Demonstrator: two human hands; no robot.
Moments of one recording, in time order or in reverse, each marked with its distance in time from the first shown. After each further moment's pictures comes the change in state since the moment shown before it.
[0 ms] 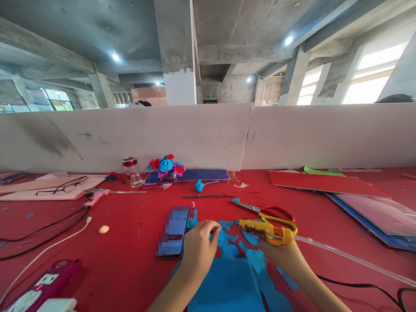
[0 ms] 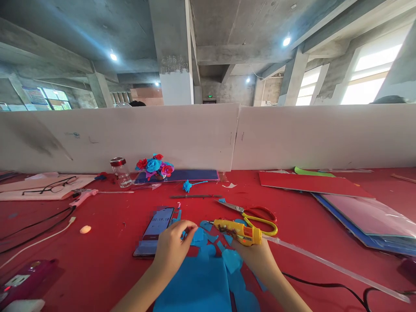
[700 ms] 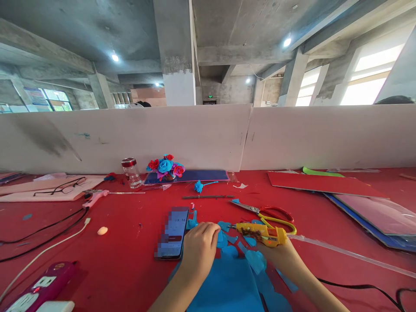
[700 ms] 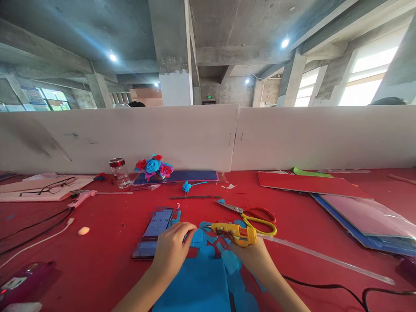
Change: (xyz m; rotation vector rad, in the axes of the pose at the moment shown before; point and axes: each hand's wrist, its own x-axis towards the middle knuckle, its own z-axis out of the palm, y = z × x) left_hand -0.002 -0.004 0.004 0.091 0.028 0.143; right_hand 0.005 0.015 0.003 0.101 -0.162 0.080
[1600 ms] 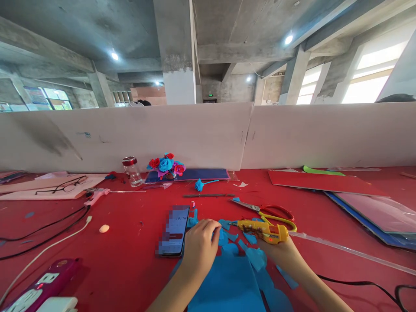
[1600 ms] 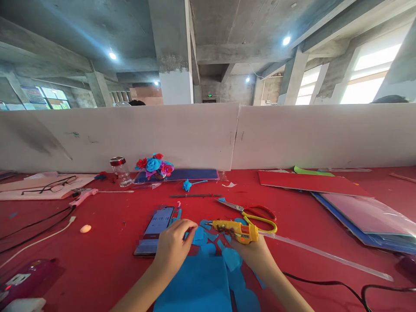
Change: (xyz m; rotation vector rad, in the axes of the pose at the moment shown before) left_hand 0.002 0.004 -0.003 -0.047 -0.008 -0.047; right_hand -0.005 -0.014 0.001 0.011 0.059 -0.041
